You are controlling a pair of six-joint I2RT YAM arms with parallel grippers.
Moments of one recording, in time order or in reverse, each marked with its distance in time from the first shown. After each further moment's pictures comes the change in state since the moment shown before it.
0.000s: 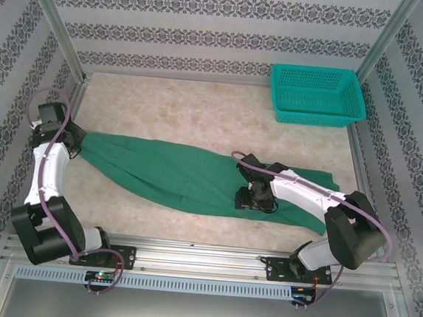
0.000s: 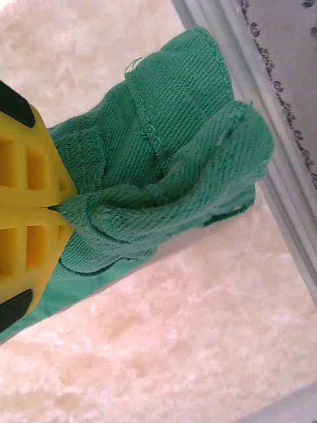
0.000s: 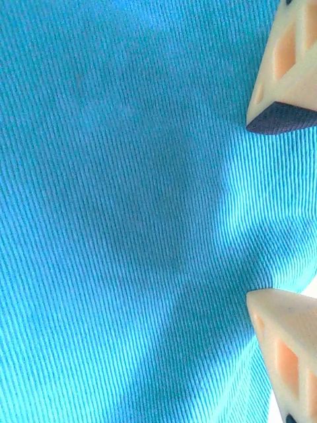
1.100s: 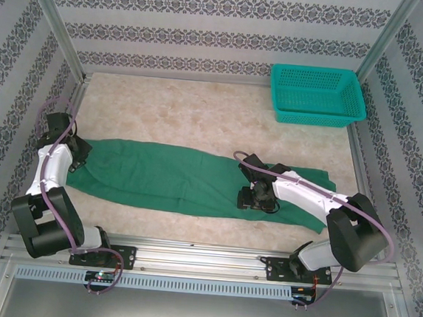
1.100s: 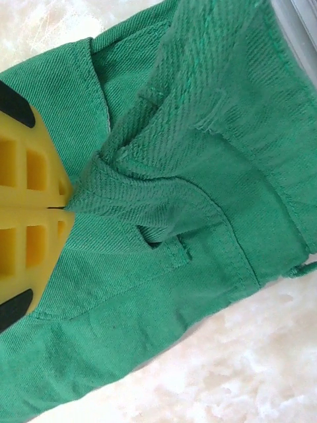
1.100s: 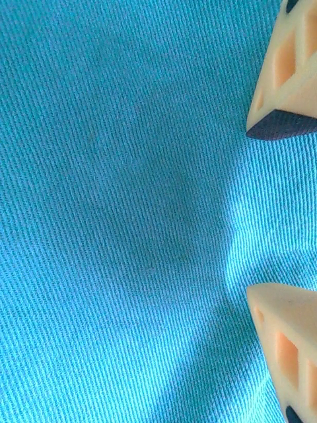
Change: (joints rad) left arm 0.000 0.066 -0.101 -0.056 -0.008 0.007; right arm -0.013 -0.017 -0.018 0.016 0.014 -0.007
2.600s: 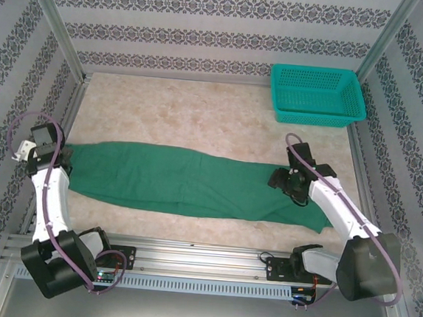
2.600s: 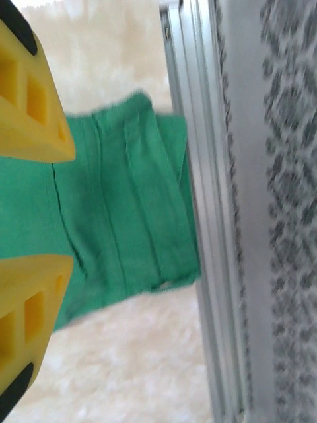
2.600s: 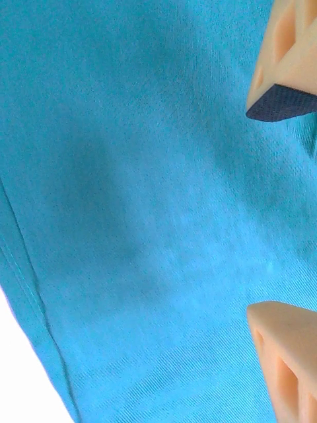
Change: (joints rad) left arm 0.079 -0.249 -0.074 0.020 -0.184 -0.212; right arm -0.462 -0.240 -0.023 -0.011 0.063 -0.026
